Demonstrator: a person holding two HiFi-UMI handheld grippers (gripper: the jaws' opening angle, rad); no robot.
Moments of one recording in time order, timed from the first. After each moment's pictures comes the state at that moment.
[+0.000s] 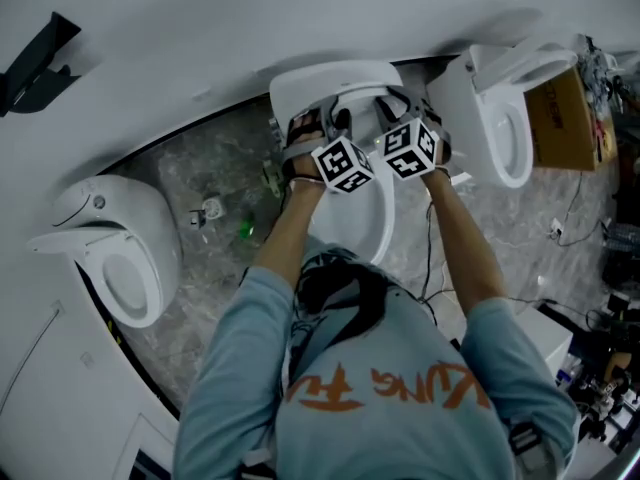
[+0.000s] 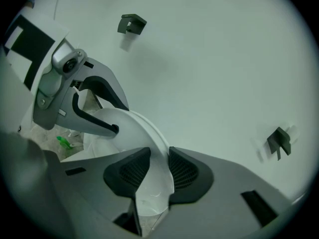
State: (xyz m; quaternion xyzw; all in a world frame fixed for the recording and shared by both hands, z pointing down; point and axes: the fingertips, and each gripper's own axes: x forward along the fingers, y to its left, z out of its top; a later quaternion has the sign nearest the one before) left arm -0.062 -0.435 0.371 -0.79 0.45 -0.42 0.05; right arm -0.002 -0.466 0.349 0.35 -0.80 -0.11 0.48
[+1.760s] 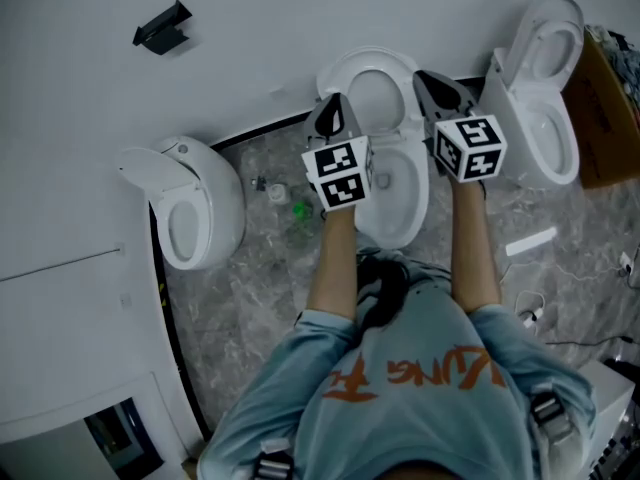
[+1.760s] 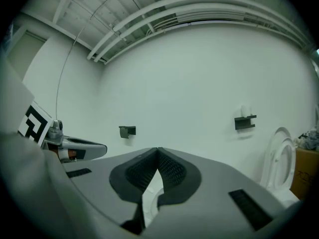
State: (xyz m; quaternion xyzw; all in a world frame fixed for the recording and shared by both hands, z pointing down) left arm -0.009 -0.166 0.096 -0.69 0.72 -0.05 -0.07; right arm 0.124 -0.221 0.081 0.38 -0.92 0.03 0.03
